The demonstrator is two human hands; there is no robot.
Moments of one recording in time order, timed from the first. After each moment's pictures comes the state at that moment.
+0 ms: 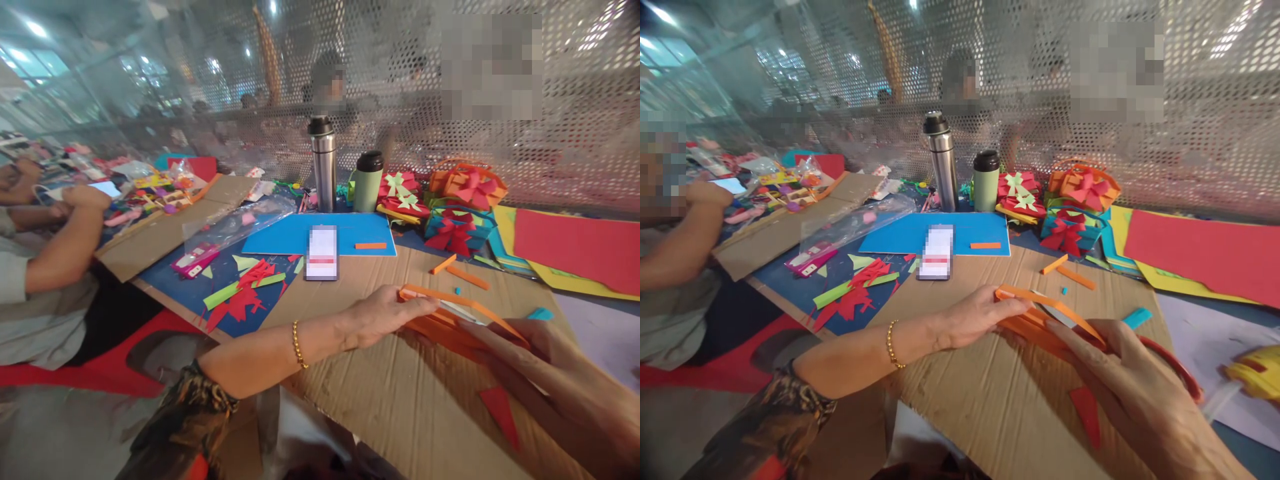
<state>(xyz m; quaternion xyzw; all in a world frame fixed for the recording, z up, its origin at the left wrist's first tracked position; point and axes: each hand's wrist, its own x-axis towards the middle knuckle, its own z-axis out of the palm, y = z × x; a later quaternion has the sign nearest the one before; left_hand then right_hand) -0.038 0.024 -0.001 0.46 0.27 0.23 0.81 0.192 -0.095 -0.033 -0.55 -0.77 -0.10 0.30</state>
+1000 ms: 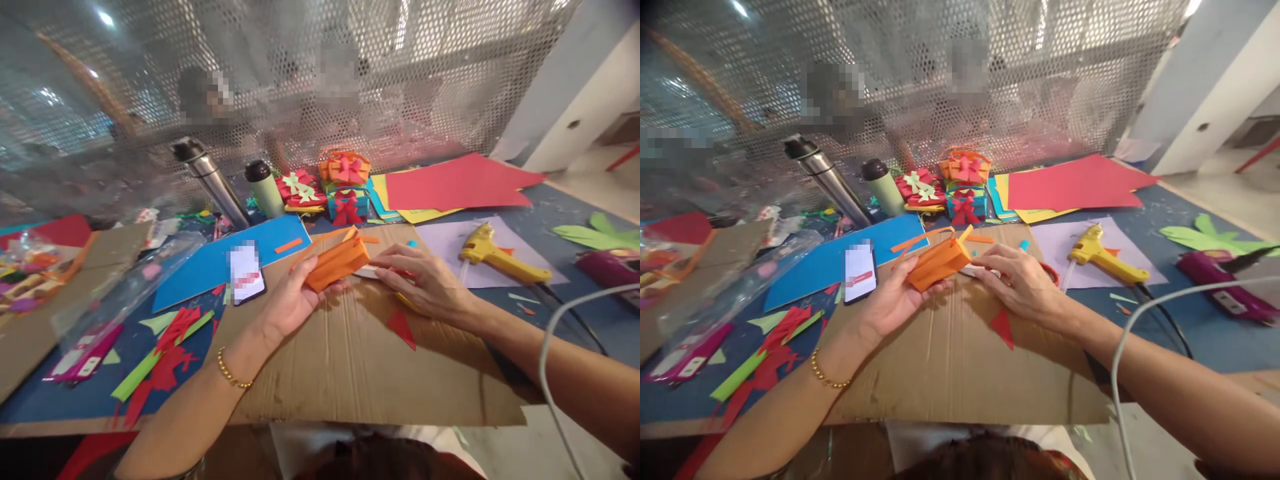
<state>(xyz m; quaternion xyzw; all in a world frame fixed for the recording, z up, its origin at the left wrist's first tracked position) -0.050 0.042 0.016 0.42 0.26 0.28 0.82 0.174 -0.075 0.008 -0.56 -0.70 0.06 0.43</state>
